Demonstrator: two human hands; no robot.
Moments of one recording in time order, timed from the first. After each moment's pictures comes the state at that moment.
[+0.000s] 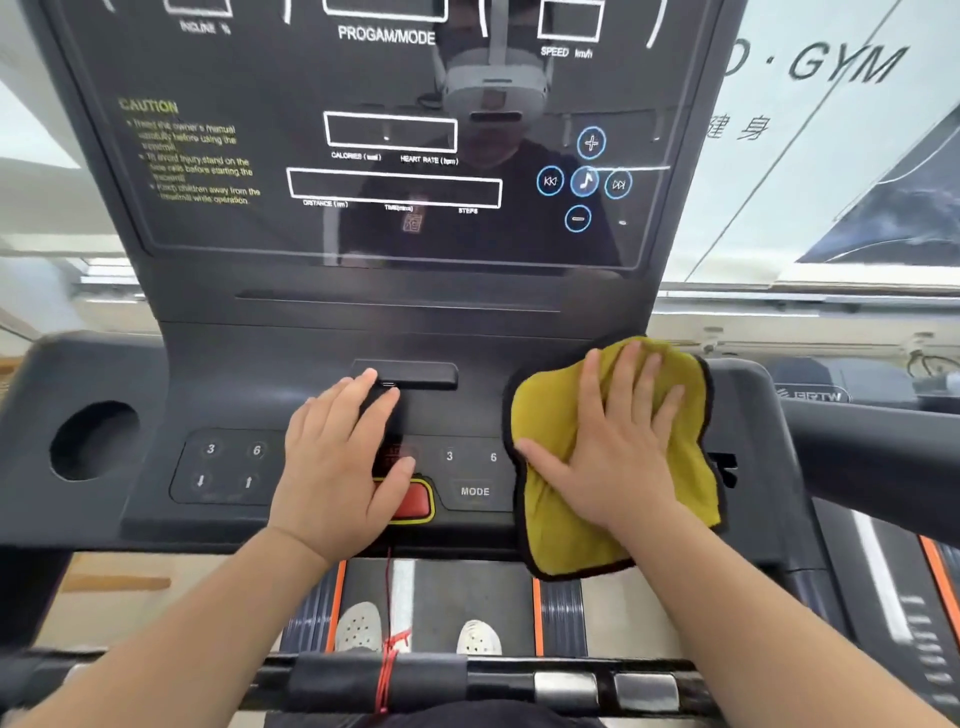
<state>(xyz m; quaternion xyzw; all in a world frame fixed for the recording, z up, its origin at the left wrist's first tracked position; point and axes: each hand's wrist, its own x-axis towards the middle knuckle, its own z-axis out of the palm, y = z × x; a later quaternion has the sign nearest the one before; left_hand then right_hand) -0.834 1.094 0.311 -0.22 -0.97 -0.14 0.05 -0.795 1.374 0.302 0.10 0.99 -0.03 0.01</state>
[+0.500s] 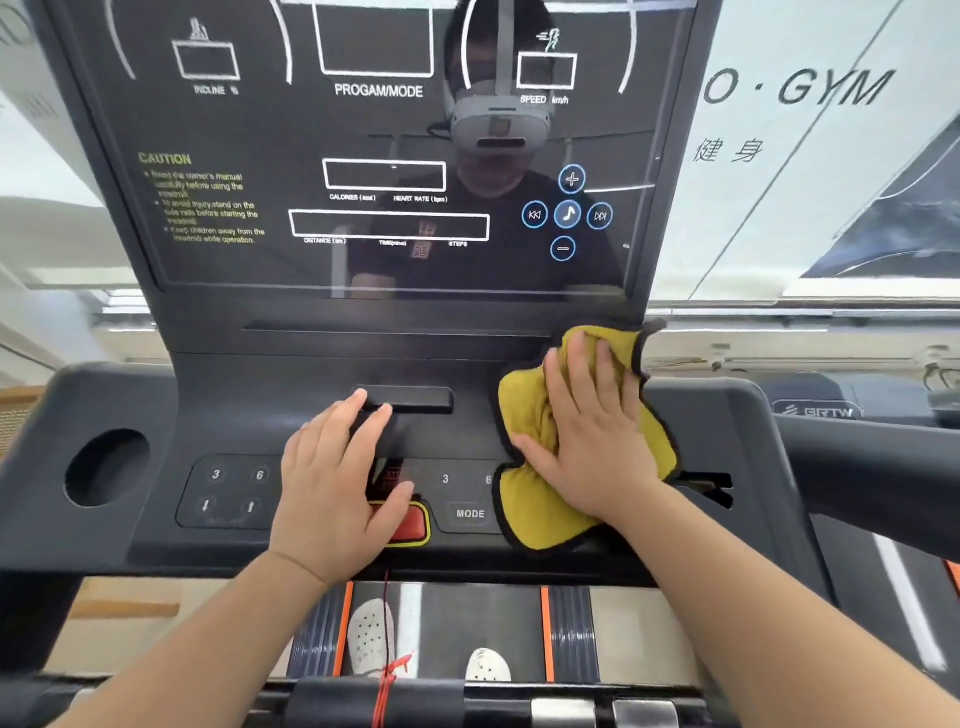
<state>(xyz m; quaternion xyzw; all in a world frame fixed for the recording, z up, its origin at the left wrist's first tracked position) -0.833 1.096 0.314 -0.19 -0.97 -0.13 0.06 -0.825 1.387 0.298 -0.01 1.00 -0.05 -0.06</state>
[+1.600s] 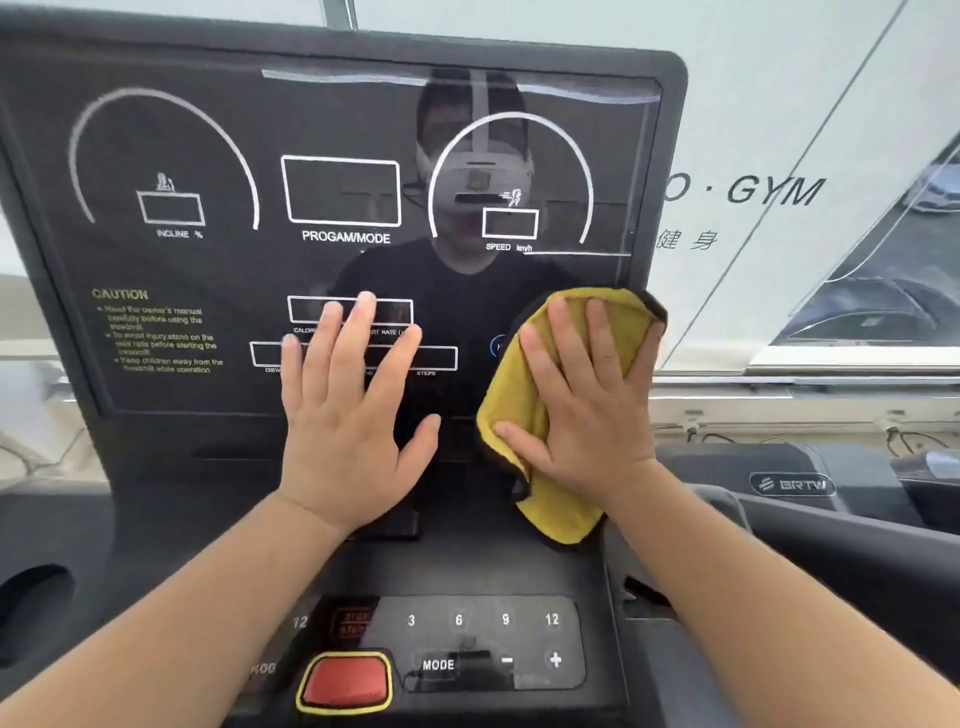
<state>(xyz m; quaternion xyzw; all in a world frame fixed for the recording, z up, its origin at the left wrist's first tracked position) -0.955 1.178 0.405 -0.22 -0.91 -0.11 0.33 -0.932 1.425 0.383 -0.09 0.95 0.06 -0.30</state>
